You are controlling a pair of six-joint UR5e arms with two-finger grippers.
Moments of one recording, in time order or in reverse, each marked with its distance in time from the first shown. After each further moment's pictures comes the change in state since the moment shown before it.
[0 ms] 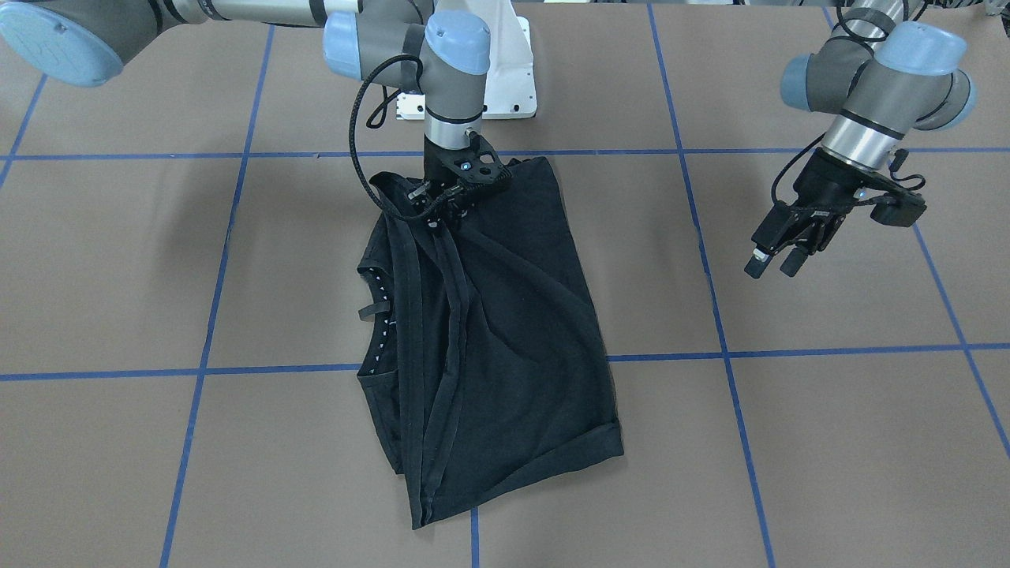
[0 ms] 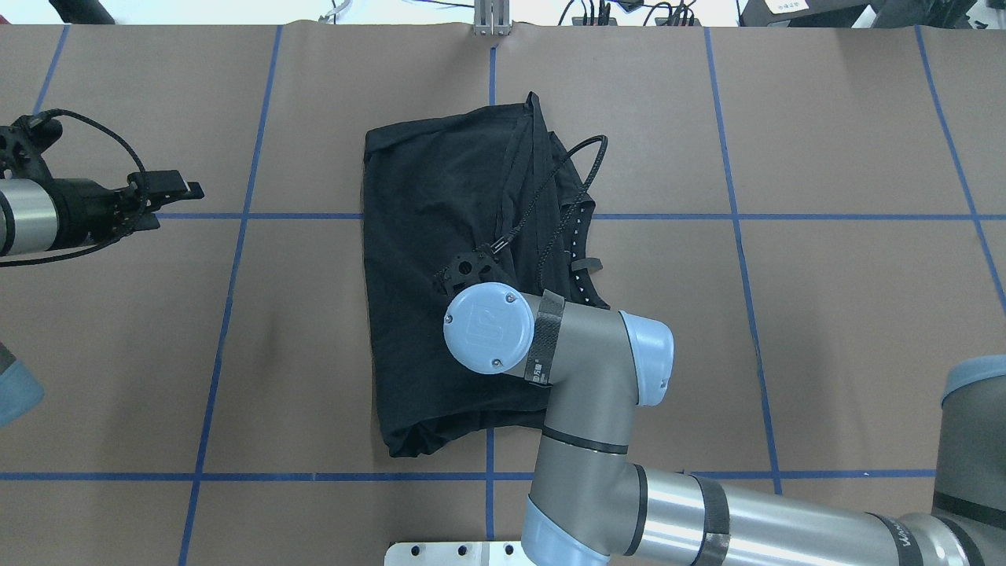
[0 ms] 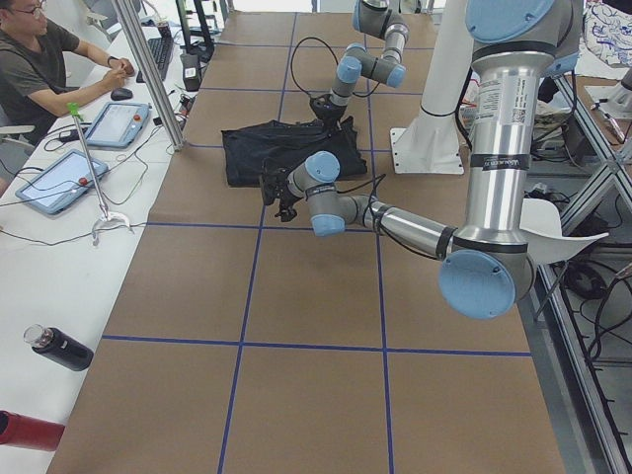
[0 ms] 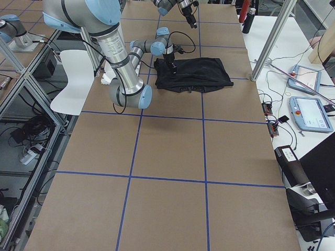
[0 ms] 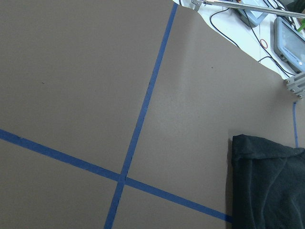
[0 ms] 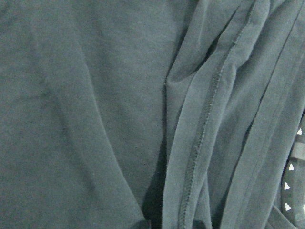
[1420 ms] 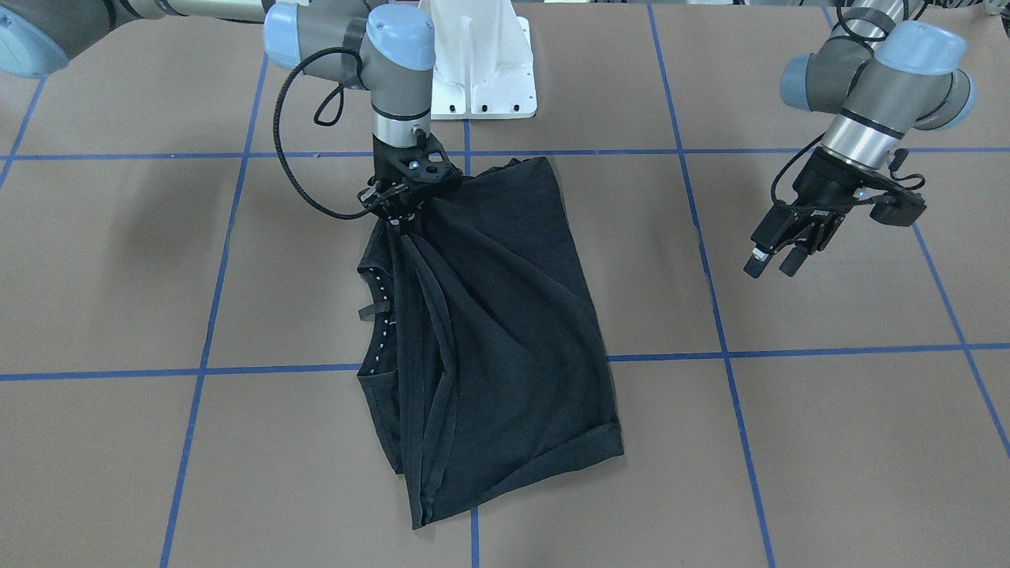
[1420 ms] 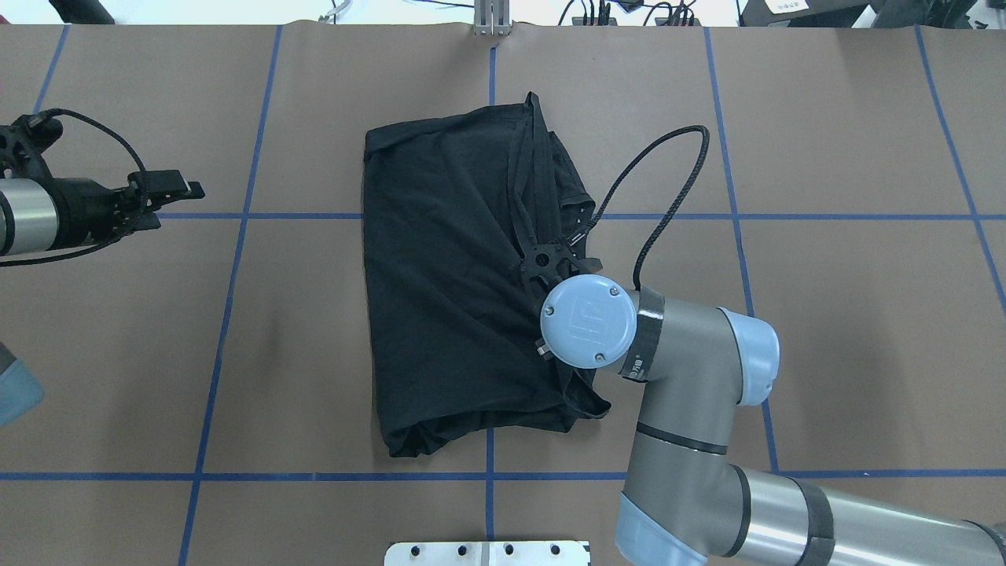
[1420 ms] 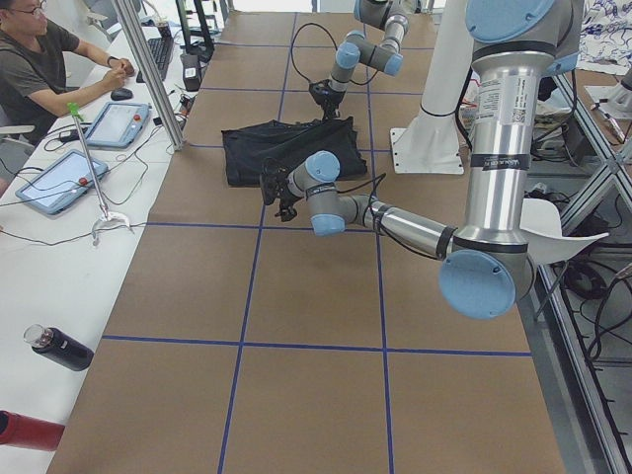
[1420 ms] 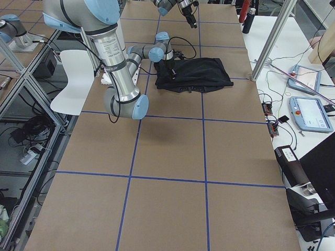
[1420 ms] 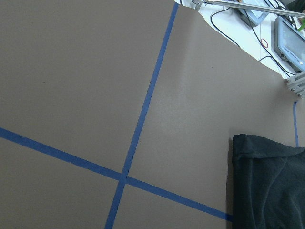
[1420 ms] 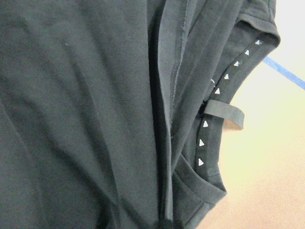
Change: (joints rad) left arm 0.000 -0.001 -0.002 -0.001 -0.002 0.000; right arm 0.041 -0.194 0.194 -0.010 0.015 -0.016
